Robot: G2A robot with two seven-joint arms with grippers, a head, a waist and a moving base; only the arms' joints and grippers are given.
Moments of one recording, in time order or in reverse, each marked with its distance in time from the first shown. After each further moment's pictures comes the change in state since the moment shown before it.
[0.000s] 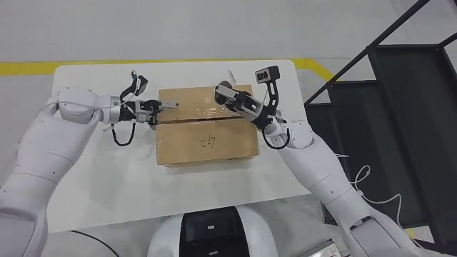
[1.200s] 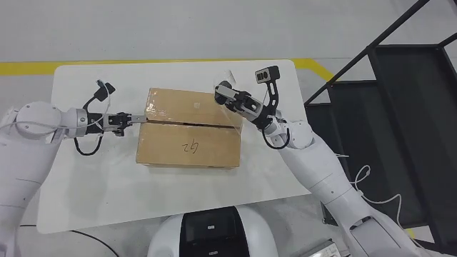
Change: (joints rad) left arm 0.206 0.145 -0.265 -0.198 0.325 -0.102 0.003; right arm 0.000 0.000 0.000 0.000 0.000 0.000 0.000
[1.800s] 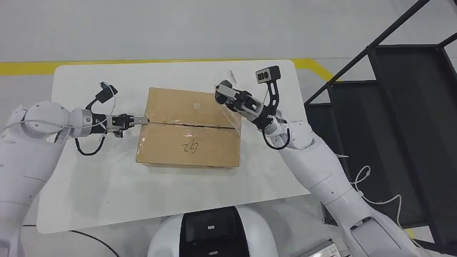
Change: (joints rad) left arm -0.030 -0.016 0.044 0.041 0.054 0.026 0.020; right arm -0.022 0.002 0.016 -0.026 -0.004 0.003 -0.025
